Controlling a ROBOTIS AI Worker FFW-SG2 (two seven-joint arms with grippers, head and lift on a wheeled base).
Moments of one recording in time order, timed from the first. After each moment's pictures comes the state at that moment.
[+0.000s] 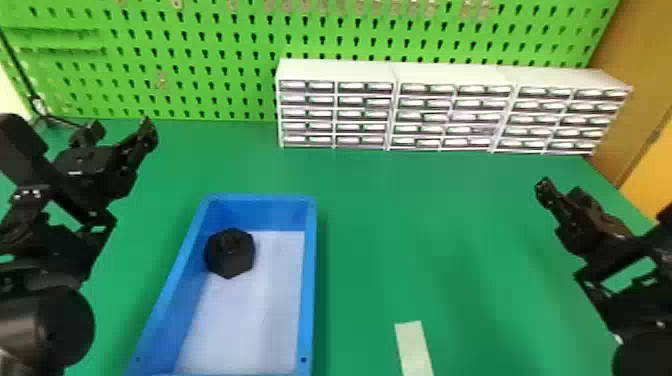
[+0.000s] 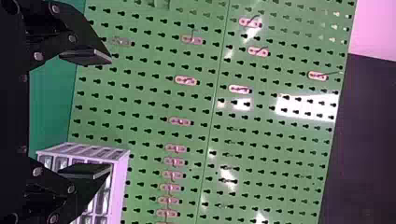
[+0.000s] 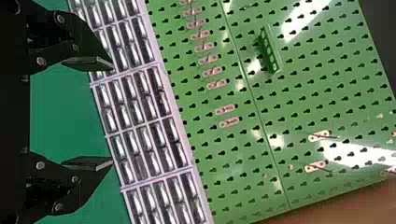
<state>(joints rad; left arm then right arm) -0.07 0.05 0.22 -1.84 0.22 0.20 -0.21 -0.01 -0.09 -0.37 -1.71 -0.42 0.22 0.31</state>
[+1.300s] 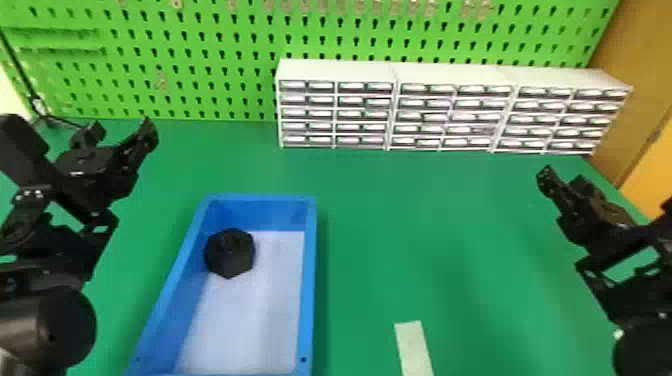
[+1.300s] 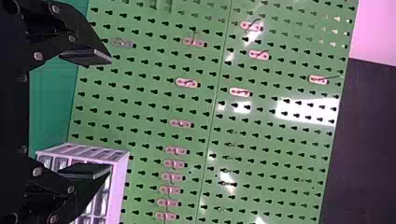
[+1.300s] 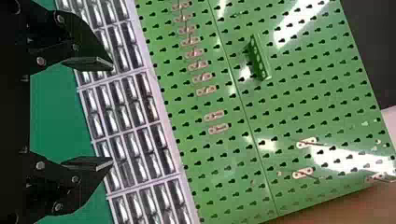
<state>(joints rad) -0.06 0.05 0.22 -1.84 0.23 0.20 -0.19 -0.03 -0.08 -0.36 -1.73 -0.41 0.22 0.31</state>
